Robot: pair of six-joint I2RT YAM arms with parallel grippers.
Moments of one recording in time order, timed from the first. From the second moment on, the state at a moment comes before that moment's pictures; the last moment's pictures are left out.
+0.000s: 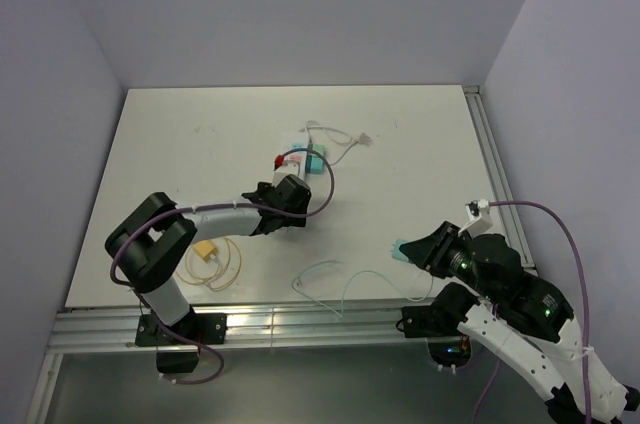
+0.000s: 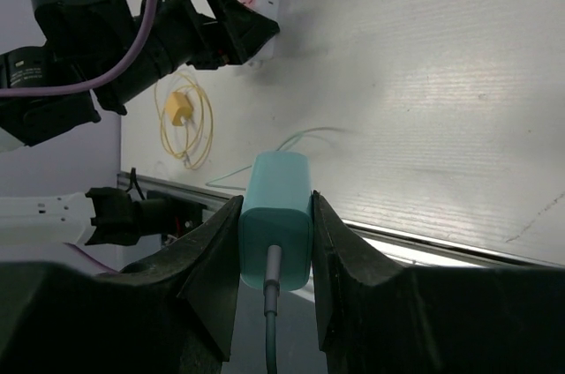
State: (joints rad) left arm -0.83 1.69 0.88 -0.17 -0.44 -0.58; right arm 0.74 0.19 0.72 -1.01 0.14 1.00
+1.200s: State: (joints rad) left arm -0.82 1.37 0.44 0.29 0.24 -0.67; right arm 0.73 0.94 0.73 -0.54 0.07 0.94
